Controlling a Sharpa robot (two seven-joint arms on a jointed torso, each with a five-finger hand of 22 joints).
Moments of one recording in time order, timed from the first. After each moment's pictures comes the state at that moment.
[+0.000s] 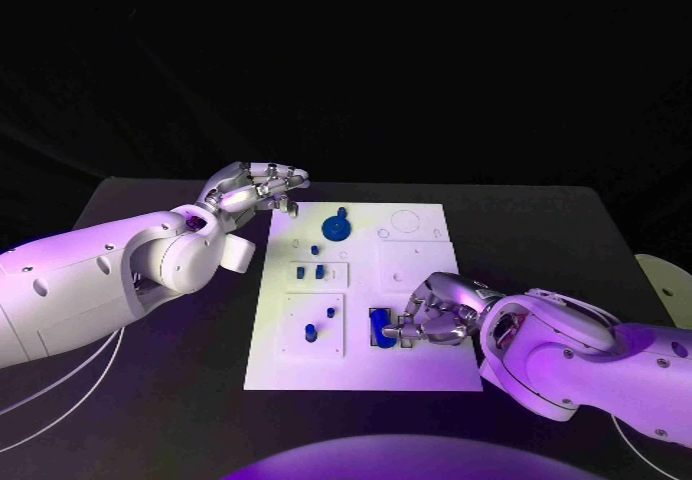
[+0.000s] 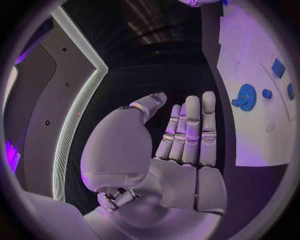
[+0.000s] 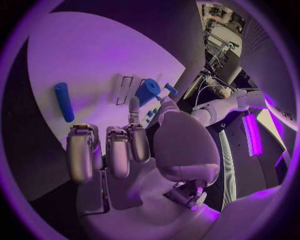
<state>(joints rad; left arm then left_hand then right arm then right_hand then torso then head) 1.20 -0.85 -0.04 1.47 -0.13 -0.18 0.36 1.27 -0.18 0.48 0.02 0.29 0.89 0.19 0.20 0.35 0.95 0.14 0.26 0.10 1.03 0.06 1.13 0.42 0.17 1.03 0.16 0.46 1.18 1.10 -1.04 -0.17 2.02 -1.33 -0.40 -0.55 1.08 -0.13 -0.09 0.29 0.27 1.10 0.03 0.37 0.59 1.47 -0.03 1.41 1.31 1.47 -0.09 1.56 1.31 0.04 1.47 0.03 1.45 1.31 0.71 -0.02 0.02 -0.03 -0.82</state>
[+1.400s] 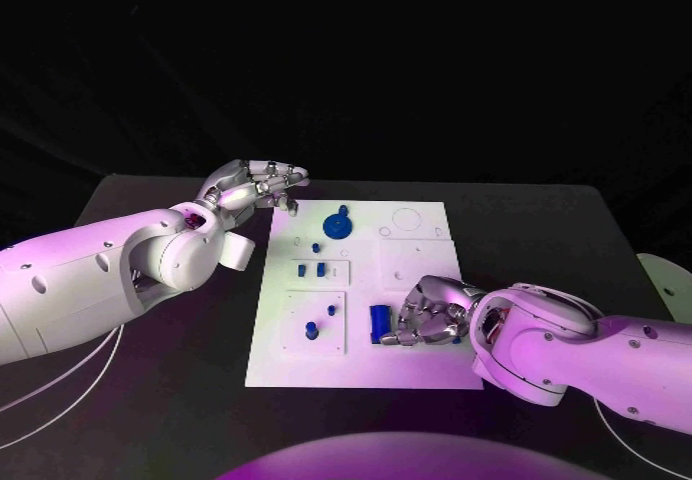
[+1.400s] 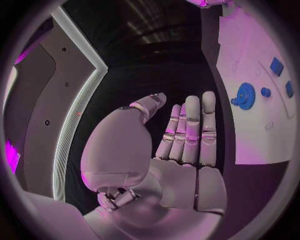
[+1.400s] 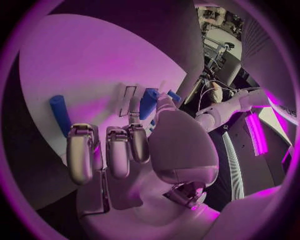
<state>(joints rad) 1.20 -0.85 -0.04 1.47 -0.13 -0.18 0.36 1.27 -0.18 0.48 0.02 0.29 0.89 0.19 0.21 0.35 0.94 0.14 0.26 0.10 1.03 0.06 1.13 0.42 0.17 1.03 0.16 0.46 1.18 1.10 -0.97 -0.17 1.94 -1.25 -0.32 -0.52 1.17 -0.13 -0.10 0.30 0.21 1.11 0.03 0.37 0.61 1.46 -0.03 1.42 1.31 1.47 -0.09 1.56 1.31 0.04 1.47 0.03 1.46 1.31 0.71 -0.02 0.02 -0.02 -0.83</state>
